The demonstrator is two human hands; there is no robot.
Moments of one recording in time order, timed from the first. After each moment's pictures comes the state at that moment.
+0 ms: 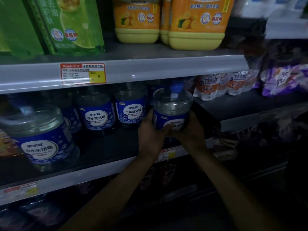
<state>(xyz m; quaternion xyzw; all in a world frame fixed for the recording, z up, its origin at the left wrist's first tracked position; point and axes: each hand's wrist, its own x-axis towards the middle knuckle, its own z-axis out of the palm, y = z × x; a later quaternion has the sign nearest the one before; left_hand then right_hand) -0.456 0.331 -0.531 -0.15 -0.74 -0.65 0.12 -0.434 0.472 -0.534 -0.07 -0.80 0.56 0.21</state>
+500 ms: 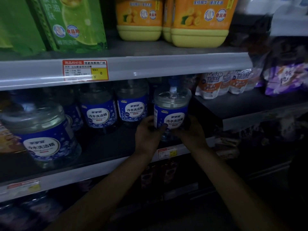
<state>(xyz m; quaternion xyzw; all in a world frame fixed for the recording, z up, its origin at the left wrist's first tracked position) -0.460 0.320 -0.542 -0.05 -0.73 -0.68 0.03 -0.435 0.467 -0.535 -0.15 -0.79 0.57 0.15</state>
